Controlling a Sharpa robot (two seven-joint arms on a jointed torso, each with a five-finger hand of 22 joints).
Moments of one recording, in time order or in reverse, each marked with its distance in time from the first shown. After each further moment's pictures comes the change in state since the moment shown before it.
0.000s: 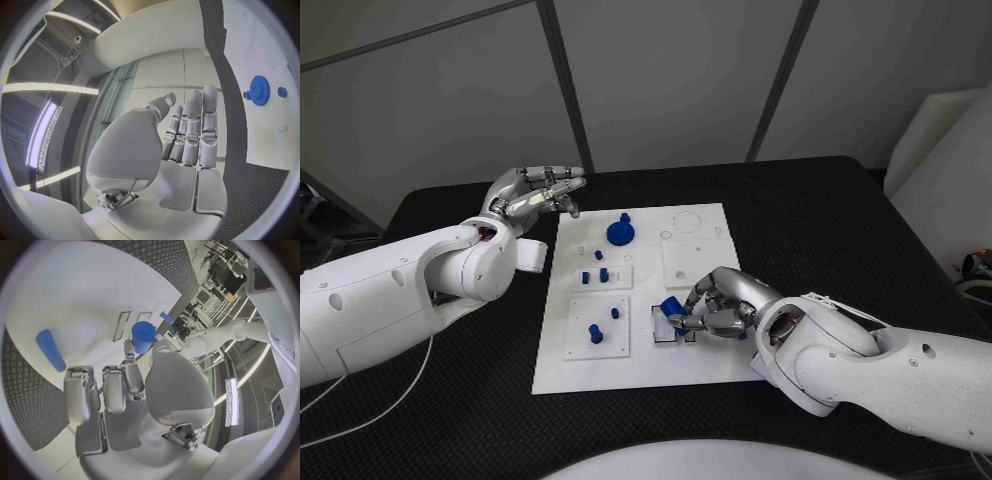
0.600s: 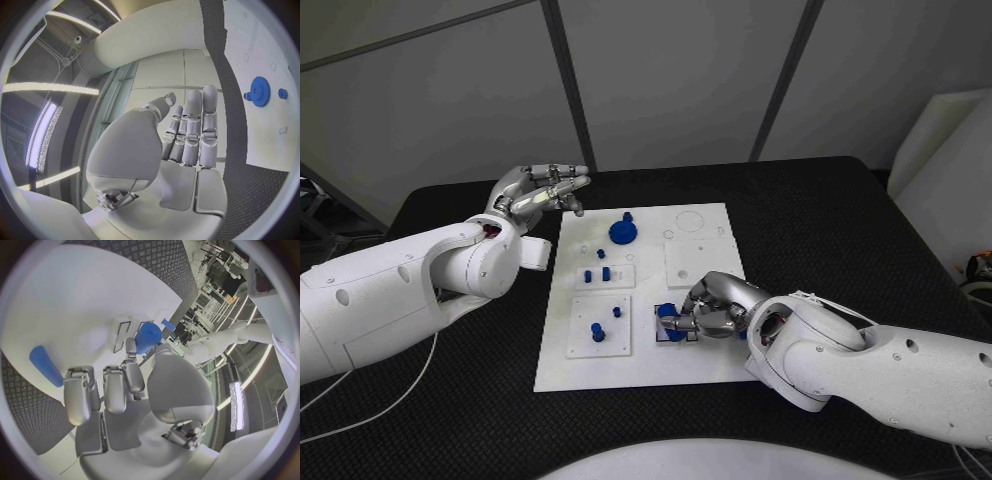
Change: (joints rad) left arm 0.000 0.001 0.000 0.000 0.000 0.001 -0.001; left_hand 0.000 0.000 0.000 0.000 0.000 0.000 0.000 0.000 0.000 -0.004 0.004 0.000 -0.001 0.000 0.000 0.000 -0.002 0.000 0.000 0.000 0.000 0.000; right arm 0.001 0.050 0.001 -0.041 0.022 0.068 -0.023; right_hand -0.071 0.011 -0.041 0.000 -0.054 0.027 -0.018 0.046 0.039 0.003 -0.011 -0.020 -0.001 -0.002 -0.012 0.000 0.000 0.000 -0.002 -0.009 0.000 0.000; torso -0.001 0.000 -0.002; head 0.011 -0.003
